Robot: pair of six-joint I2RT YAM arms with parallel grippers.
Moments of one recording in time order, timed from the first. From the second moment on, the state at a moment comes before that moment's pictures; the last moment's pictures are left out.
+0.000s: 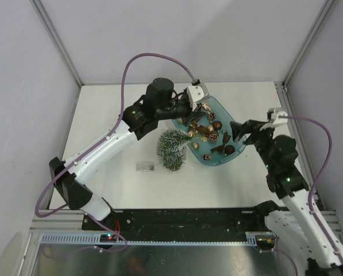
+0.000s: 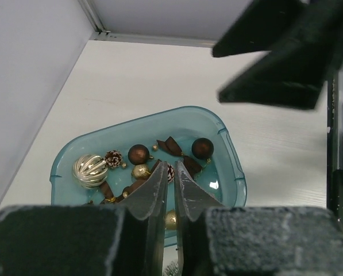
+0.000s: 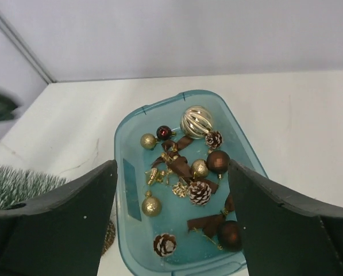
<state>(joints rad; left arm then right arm) -0.80 1.54 1.62 -0.33 0.43 0.27 0.48 0.60 0.70 -0.07 0.17 0.22</state>
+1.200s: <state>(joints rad) -0.28 1.18 1.42 -0.49 0.63 0.16 0.43 0.85 0.65 0.09 -0.31 0.47</state>
